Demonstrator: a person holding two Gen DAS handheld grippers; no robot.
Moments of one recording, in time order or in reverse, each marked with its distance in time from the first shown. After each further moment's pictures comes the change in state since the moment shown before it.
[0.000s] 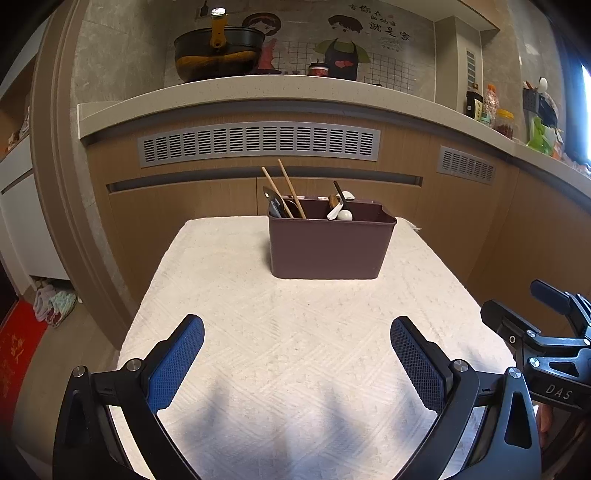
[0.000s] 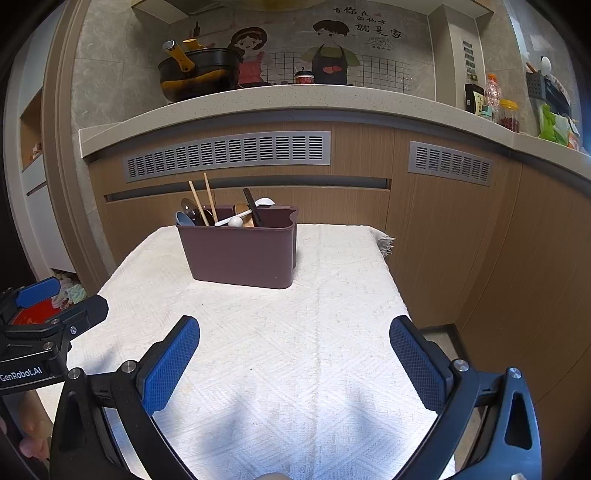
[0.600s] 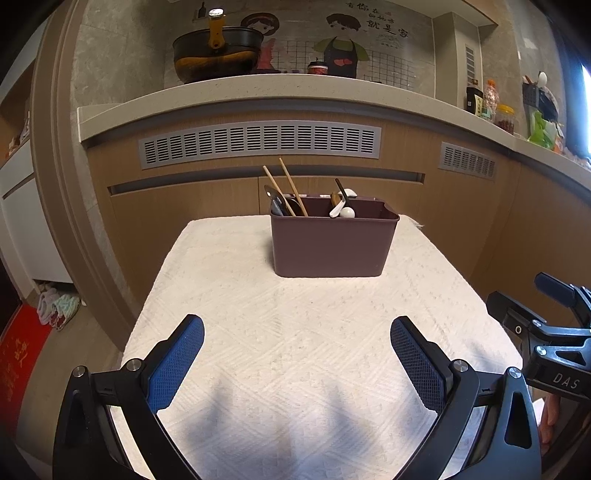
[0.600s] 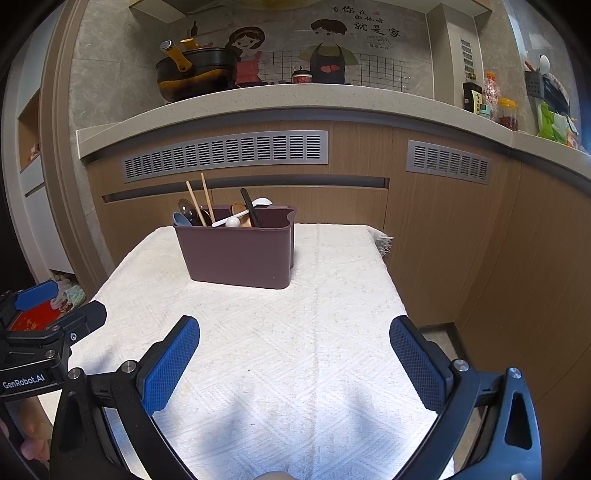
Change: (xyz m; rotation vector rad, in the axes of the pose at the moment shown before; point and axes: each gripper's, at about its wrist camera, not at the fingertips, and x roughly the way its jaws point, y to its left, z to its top) left arm 0.003 0.000 -0.003 0.020 -0.001 0.010; right arm 0.001 -0.004 0.001 0.003 0.003 -0.006
